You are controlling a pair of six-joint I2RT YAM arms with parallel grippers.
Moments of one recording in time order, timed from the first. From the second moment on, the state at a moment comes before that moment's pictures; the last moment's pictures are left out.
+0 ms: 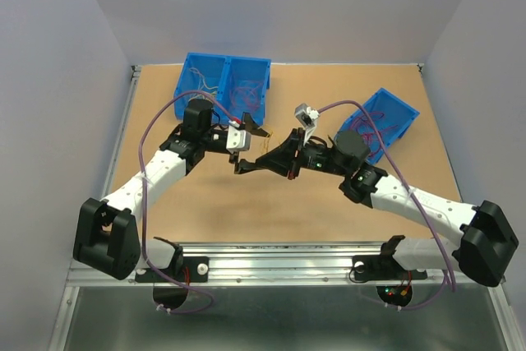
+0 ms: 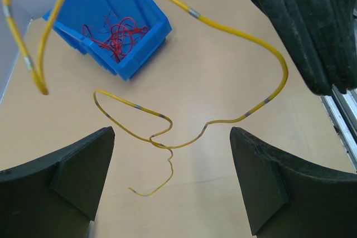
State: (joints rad) left arm -0.40 1.31 0.91 -0.08 1.19 0.76; right arm 0.83 1.20 0.77 0.54 -0.54 0.55
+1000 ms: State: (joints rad) left arm -0.37 1.35 0.91 0.14 1.08 0.46; right arm 0.83 1.09 0.69 0.61 -0.42 0.54
